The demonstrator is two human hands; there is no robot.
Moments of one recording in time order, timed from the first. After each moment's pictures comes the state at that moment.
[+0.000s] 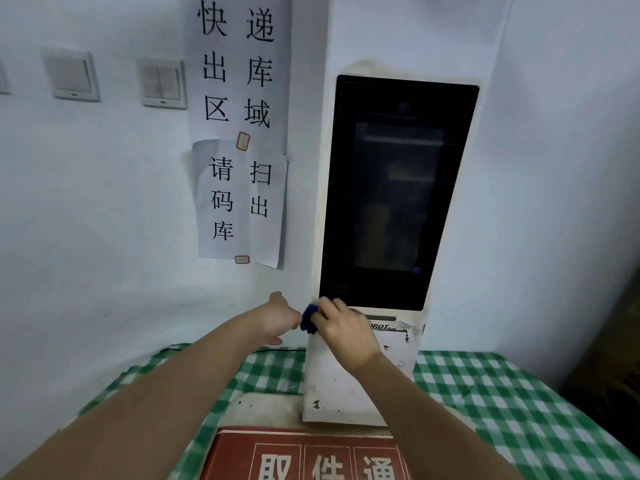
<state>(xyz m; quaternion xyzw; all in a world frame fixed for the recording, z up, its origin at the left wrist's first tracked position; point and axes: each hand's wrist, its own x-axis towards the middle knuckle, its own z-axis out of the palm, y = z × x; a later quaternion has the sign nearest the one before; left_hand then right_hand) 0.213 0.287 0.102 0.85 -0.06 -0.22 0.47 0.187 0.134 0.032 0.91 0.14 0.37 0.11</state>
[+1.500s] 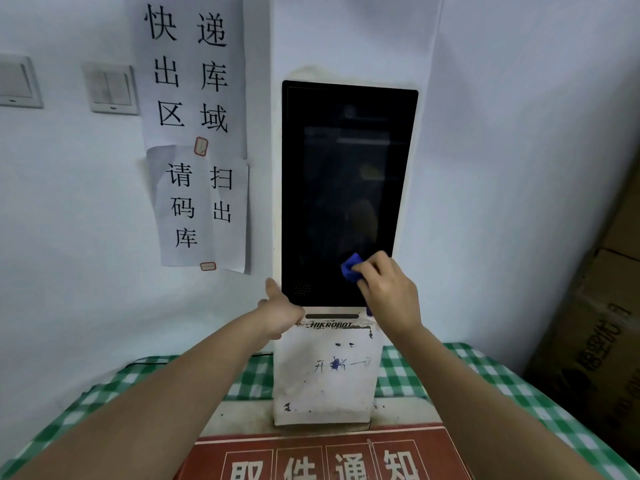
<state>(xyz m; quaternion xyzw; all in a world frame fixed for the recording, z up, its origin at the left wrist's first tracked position) 0.202 0.230 0.106 0.86 -0.08 -0.19 0.46 0.151 0.037 0.093 0.88 -0.01 0.47 0.03</state>
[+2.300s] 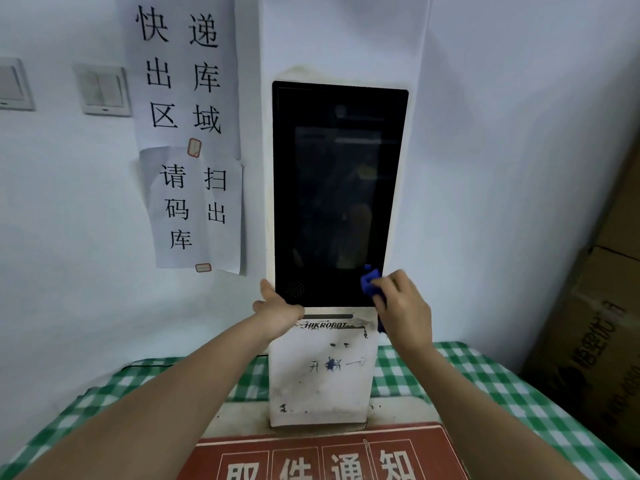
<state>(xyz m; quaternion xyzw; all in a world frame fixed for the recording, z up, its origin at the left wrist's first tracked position) 0.198 0.218 0.102 0.87 -0.04 -0.17 0.46 0.130 0.014 0.064 0.89 -0.09 0.43 -0.06</state>
